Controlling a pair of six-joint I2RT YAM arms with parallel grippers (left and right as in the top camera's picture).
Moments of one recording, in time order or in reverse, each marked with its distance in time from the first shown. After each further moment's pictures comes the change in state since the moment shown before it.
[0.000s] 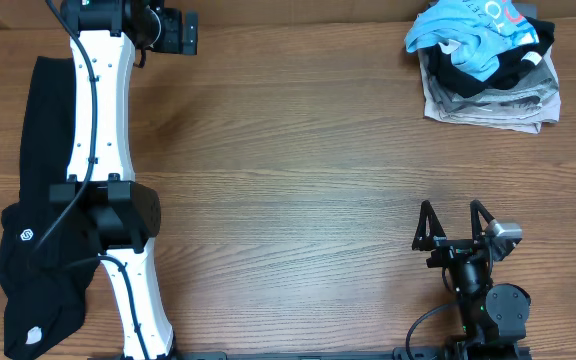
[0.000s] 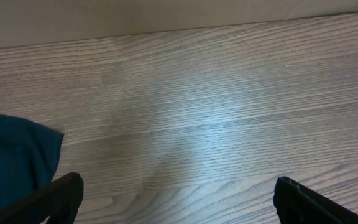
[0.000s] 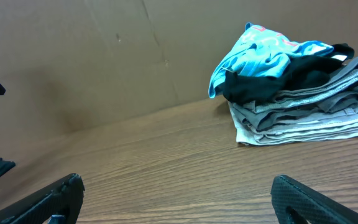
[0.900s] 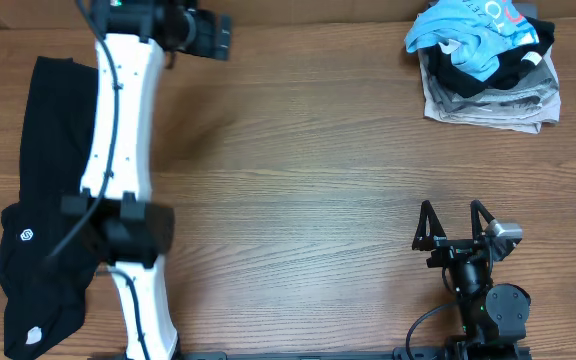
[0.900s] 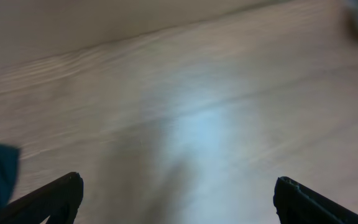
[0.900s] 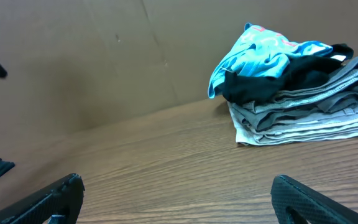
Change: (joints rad) left arm -0.169 -0.161 -0.118 -0.006 0.000 0.000; right arm 0.000 0.000 0.000 0.000 0.002 0.000
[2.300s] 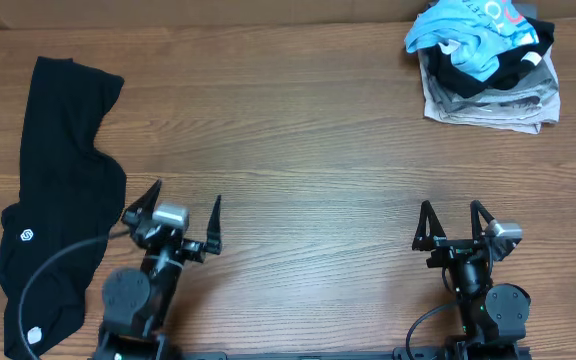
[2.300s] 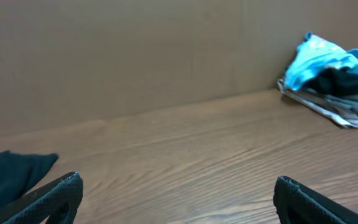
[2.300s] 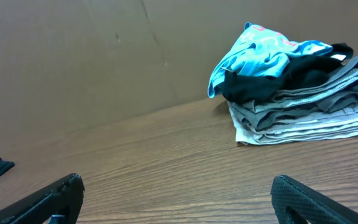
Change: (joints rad) left arm -0.026 -1.798 -2.233 1.304 -0.071 -0.018; right arm 0.000 -0.001 0.000 -0.003 0.000 0.000
